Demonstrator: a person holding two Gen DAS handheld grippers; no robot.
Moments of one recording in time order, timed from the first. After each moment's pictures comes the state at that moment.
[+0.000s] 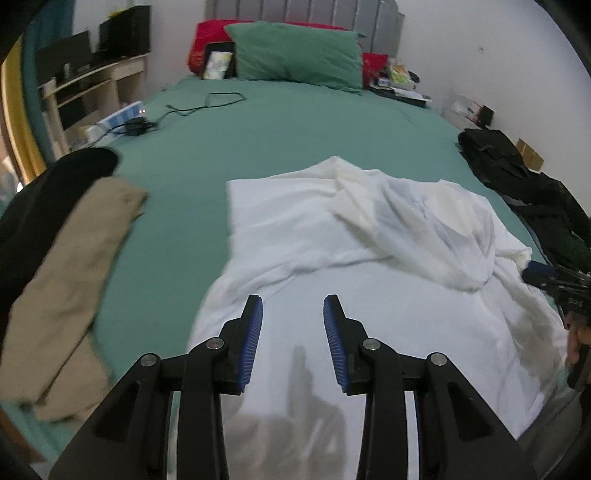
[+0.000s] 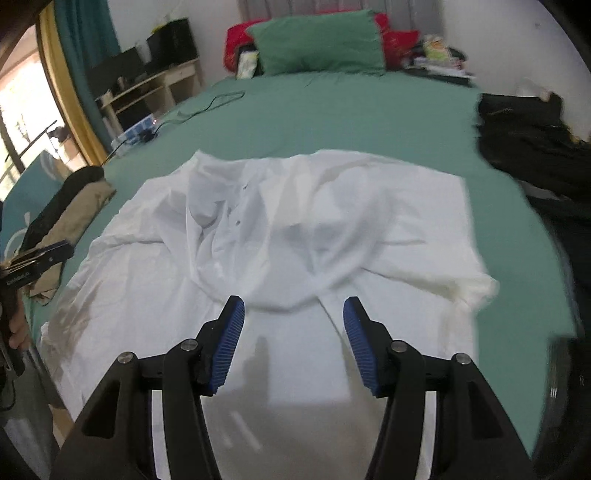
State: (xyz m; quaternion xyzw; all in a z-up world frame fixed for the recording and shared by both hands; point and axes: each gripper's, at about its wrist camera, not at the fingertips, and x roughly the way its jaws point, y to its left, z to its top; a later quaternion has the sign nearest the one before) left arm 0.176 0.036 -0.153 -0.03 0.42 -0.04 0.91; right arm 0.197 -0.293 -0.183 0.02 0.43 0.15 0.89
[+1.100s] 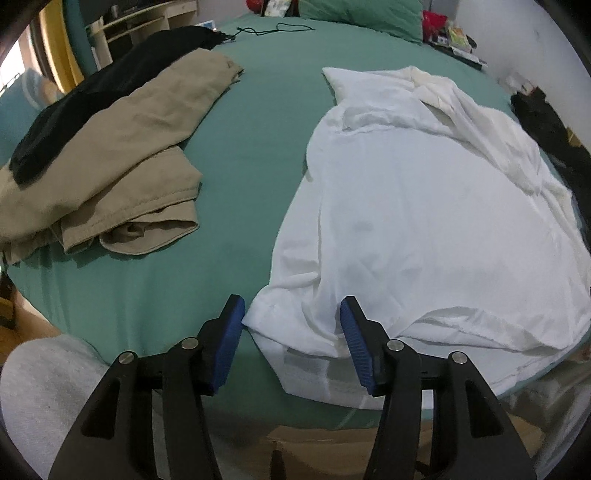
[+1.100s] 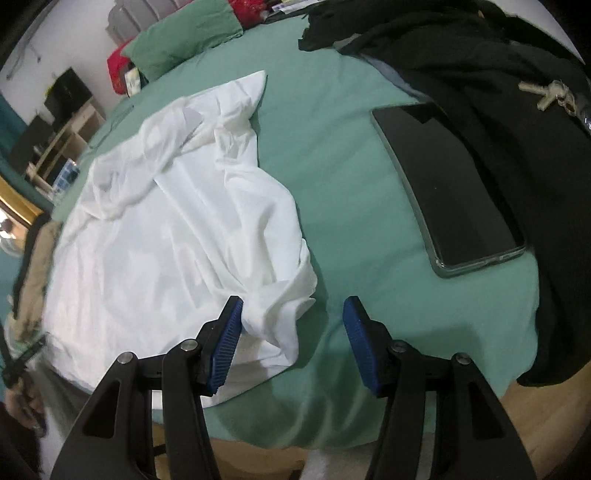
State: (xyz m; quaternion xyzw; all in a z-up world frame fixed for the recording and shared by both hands) left arm 0.086 0.084 -0.221 -0.03 0.52 0.05 0.85; right arm 0.088 -0.433 -0.229 0.15 0.51 0.01 0.85
